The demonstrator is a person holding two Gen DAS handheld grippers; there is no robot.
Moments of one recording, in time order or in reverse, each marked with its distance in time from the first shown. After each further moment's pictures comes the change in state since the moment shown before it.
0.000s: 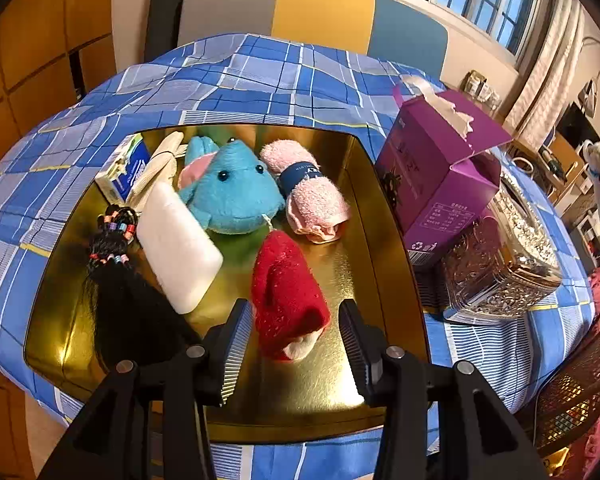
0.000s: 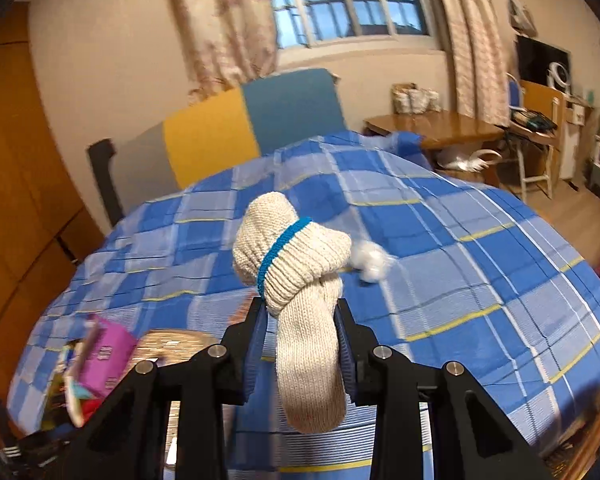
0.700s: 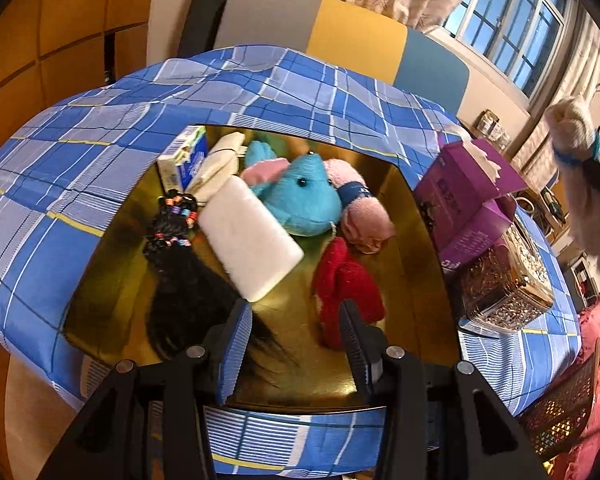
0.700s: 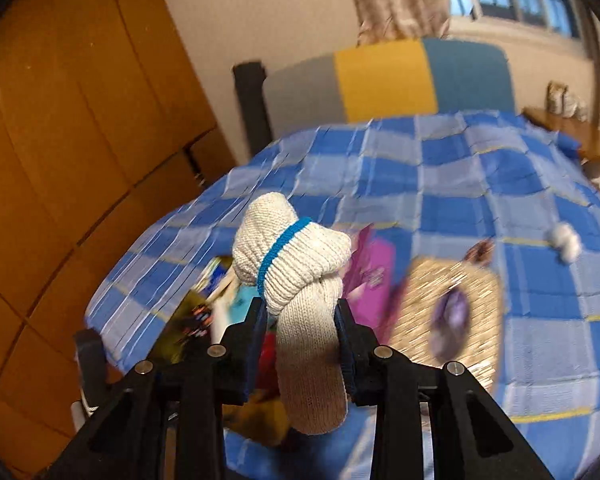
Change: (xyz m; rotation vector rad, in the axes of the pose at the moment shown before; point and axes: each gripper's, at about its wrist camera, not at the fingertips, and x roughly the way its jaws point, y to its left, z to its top) left arm -0.022 0.060 -0.014 -0.119 -0.066 -0.018; right arm 0.005 0.229 -0.079 -0.220 0.208 0.388
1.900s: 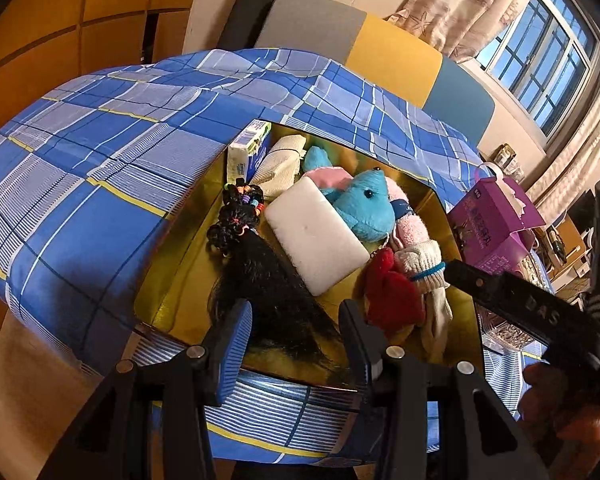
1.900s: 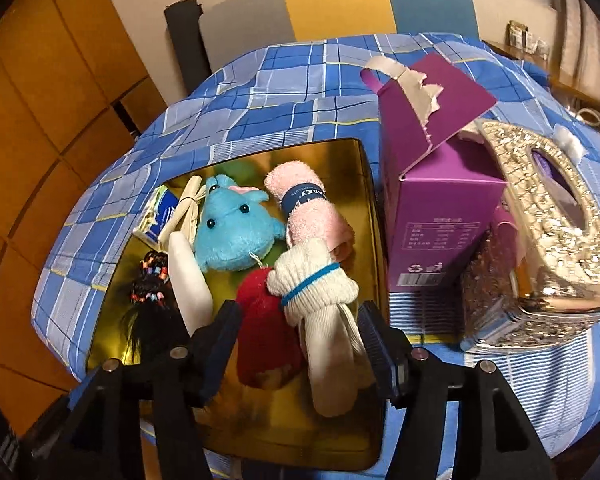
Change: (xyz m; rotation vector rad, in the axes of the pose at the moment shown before) left arm -0.017 0.055 -0.011 -0.133 -0.025 -0.005; right arm 0.126 0.044 -0.066 0.131 0.171 -0.240
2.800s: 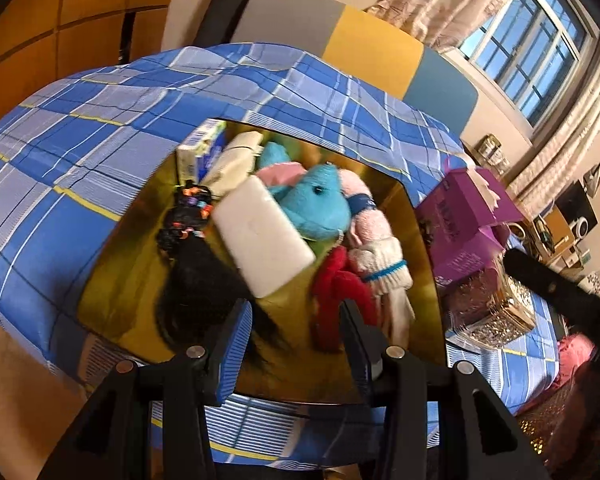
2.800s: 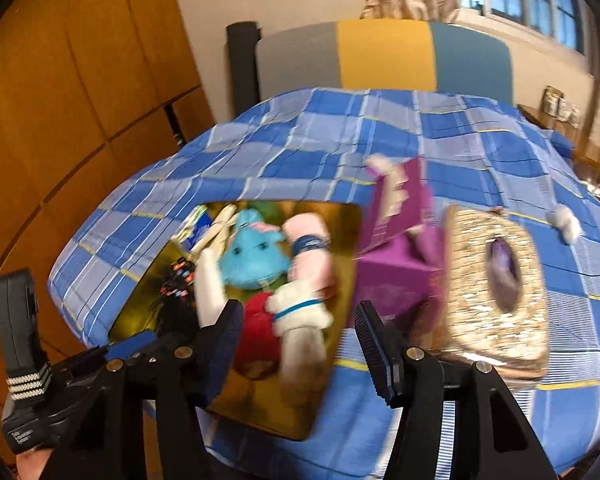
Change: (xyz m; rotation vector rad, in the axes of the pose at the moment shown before) left arm 0.006 -0.042 0.006 0.039 0.032 -0.048; right arm -0.077 -0.027 0.015 -0.176 -0.121 0.073
